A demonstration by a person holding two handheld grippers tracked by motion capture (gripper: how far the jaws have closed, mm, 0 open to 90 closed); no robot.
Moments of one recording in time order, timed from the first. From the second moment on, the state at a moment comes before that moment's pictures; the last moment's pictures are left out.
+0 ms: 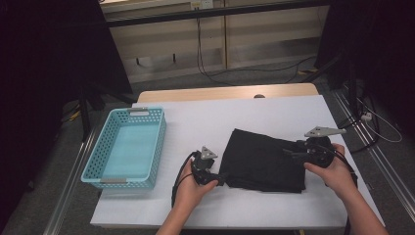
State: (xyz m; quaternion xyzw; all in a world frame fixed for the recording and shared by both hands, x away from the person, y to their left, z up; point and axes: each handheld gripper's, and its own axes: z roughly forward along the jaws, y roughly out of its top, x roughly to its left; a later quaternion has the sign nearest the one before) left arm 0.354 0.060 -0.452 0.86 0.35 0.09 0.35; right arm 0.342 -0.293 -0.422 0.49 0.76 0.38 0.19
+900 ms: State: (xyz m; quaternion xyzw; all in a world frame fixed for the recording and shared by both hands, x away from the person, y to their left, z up) left arm 0.397 0.099 -0.428 0.84 0.43 -0.01 0.32; right arm 0.337 -0.281 -0.415 0.47 0.76 0.39 0.20
